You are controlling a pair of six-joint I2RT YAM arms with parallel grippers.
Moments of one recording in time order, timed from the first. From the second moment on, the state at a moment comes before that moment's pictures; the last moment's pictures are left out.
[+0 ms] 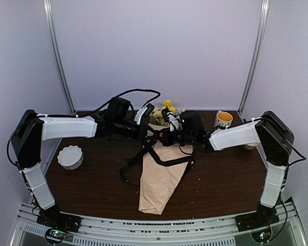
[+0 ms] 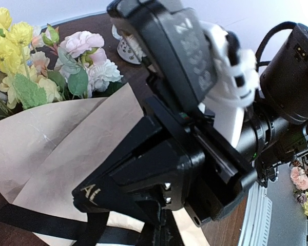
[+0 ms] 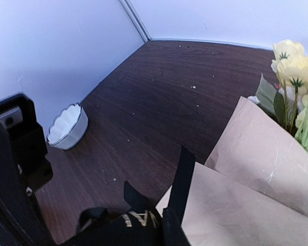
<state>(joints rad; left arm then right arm) -0.71 1.81 1.27 0.00 0.58 -0.25 0.75 1.90 1.14 0.41 -0.25 0.39</state>
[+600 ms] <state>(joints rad) -0.60 1.71 1.18 -0.06 0.50 -0.16 0.72 1.66 1.15 0.14 -0.08 0.20</state>
